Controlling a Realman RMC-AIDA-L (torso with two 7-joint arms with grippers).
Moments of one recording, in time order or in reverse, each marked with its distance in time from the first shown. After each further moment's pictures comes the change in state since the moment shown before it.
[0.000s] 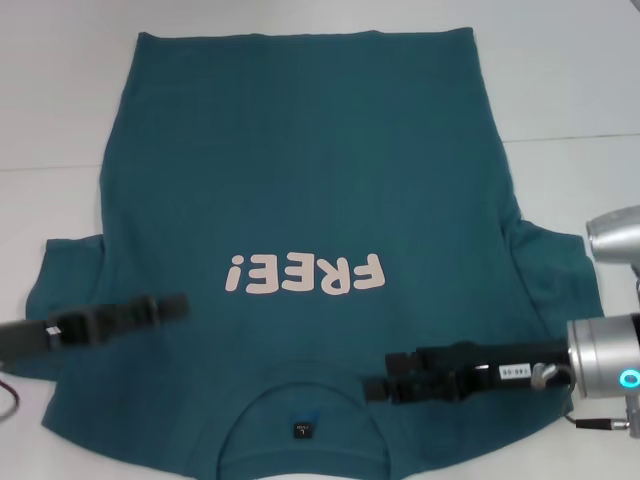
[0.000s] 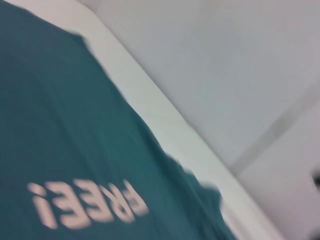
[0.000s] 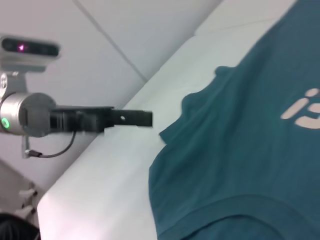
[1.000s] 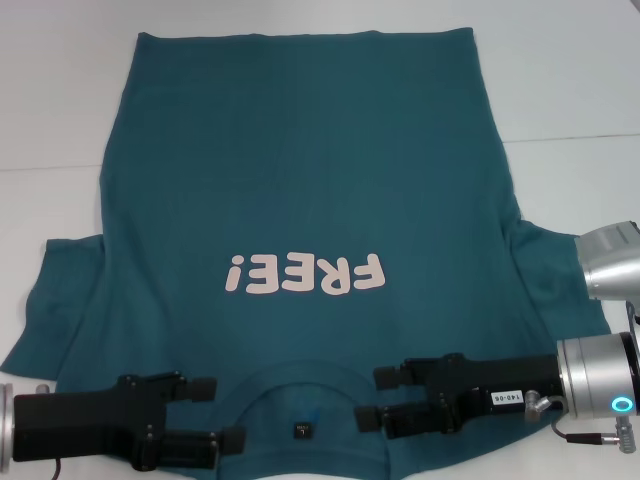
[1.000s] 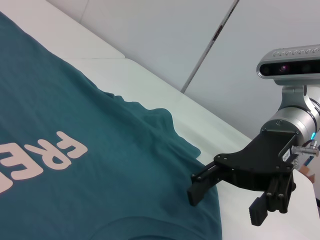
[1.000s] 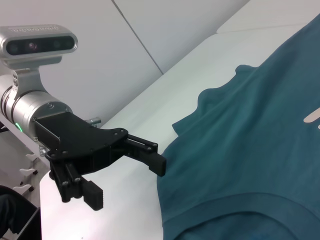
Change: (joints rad) left arm 0.051 -0.028 0.232 0.000 0.025 0.040 0.357; right arm -0.008 0.013 -0.018 0.028 0.000 0.003 -0.190
